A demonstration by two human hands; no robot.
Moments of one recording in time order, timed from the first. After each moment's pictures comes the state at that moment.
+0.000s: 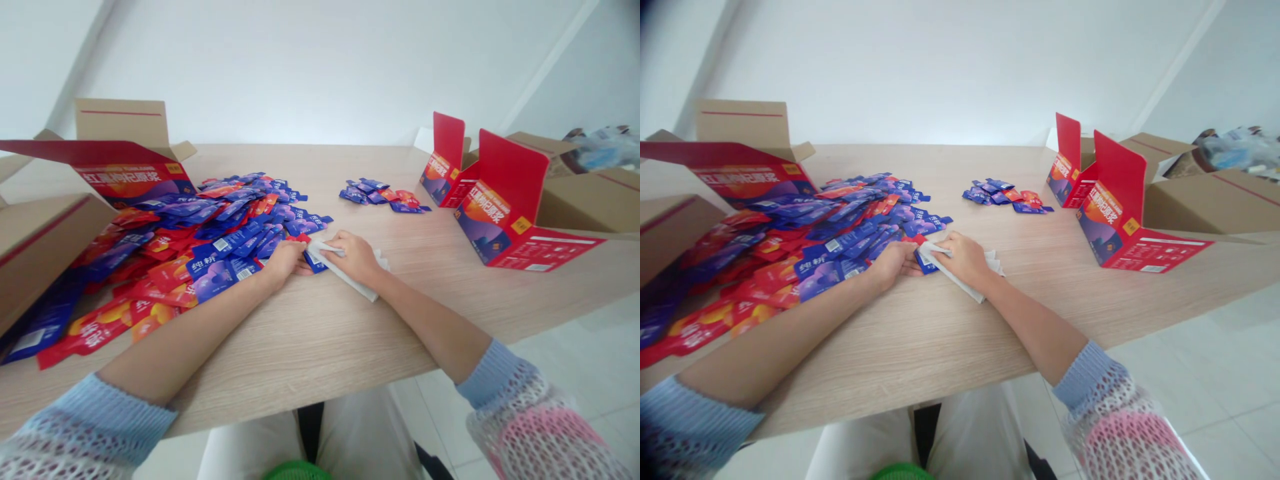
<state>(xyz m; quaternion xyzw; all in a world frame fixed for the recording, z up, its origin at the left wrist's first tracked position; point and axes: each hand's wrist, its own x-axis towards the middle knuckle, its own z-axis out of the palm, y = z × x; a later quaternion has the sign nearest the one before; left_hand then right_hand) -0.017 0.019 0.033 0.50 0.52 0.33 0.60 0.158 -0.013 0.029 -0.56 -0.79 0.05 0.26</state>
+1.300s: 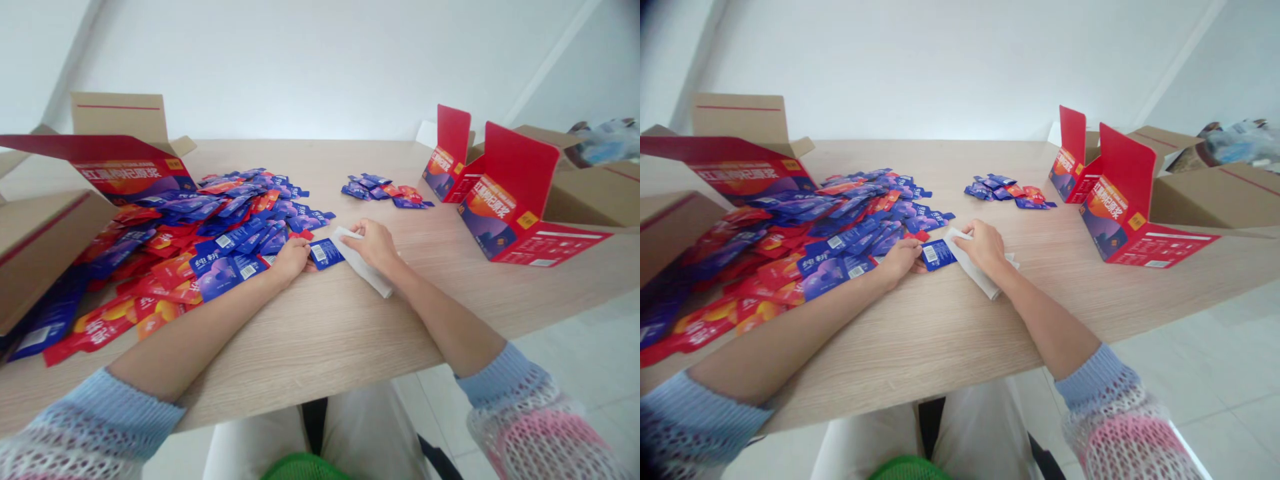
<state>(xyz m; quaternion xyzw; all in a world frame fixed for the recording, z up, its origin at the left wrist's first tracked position) -0.010 0.019 0.025 0.55 0.55 0.31 0.55 0.180 -0.003 0.036 -0.71 -0.62 0.07 0.33</state>
